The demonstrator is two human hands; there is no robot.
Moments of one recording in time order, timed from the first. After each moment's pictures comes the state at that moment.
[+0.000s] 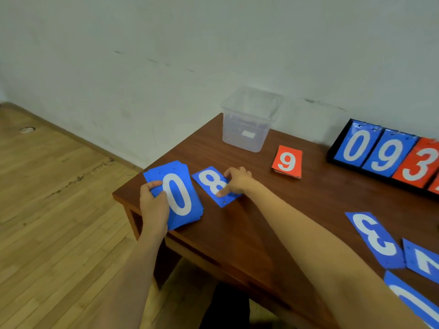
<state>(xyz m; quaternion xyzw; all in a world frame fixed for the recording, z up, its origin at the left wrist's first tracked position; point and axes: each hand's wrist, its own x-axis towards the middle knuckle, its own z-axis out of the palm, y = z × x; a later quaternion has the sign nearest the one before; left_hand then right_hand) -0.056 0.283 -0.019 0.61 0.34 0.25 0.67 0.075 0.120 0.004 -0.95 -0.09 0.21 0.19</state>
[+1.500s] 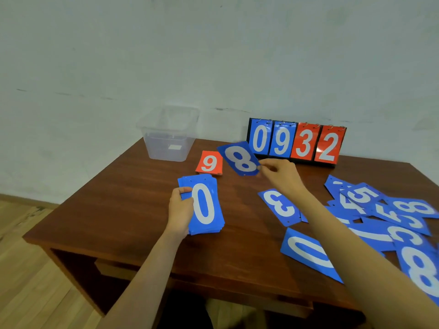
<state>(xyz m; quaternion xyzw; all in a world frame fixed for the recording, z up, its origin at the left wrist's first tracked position) -0.044 0.088 0.008 0.67 0.16 0.00 0.72 -0.037 -0.155 0.071 -0.91 -0.03 -0.17 0.38</state>
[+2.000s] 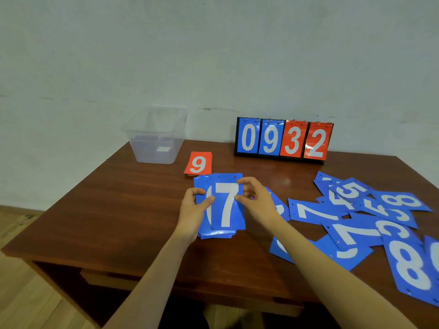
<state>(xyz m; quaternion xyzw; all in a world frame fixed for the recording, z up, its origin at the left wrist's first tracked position) -0.048 0.041 0.001 0.67 0.04 -0.06 0.74 -0.056 -0.136 0.007 -0.83 -0.01 -0.11 0.54</state>
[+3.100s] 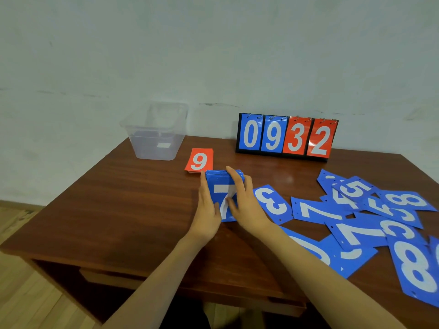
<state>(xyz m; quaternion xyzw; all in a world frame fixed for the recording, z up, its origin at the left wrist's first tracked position) -0.048 0.019 -0.016 0.80 -0.13 0.04 0.59 -0.050 -0.107 -0.006 -0.90 -0.11 -0.19 0.37</state>
